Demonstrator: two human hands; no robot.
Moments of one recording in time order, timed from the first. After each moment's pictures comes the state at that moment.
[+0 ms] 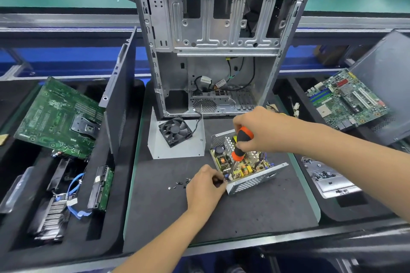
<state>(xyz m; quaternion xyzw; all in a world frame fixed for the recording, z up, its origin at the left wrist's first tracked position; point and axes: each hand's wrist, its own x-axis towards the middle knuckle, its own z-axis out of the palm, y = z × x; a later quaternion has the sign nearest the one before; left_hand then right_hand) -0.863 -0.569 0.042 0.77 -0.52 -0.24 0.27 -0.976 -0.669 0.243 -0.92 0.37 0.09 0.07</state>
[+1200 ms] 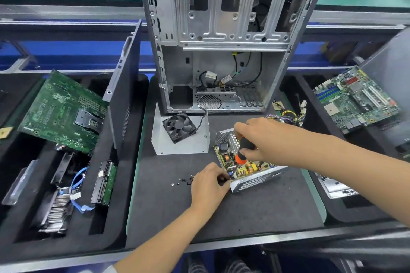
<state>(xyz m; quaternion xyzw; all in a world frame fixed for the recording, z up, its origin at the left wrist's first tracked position) -0.860 -0.570 0.037 0.73 -0.56 -0.25 0.29 -0.974 -0.648 0.237 -0.92 0.34 0.18 0.03</state>
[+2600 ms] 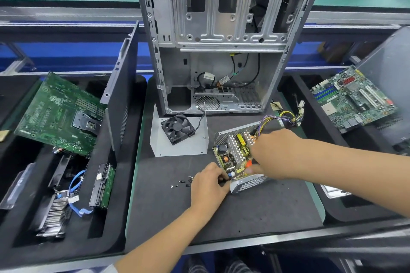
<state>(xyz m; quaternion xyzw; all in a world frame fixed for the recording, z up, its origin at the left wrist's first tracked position) -0.861 -0.573 0.034 0.73 -0.58 -0.22 0.29 -0.974 -0.635 0.232 -0.86 0.33 0.38 -0.12</state>
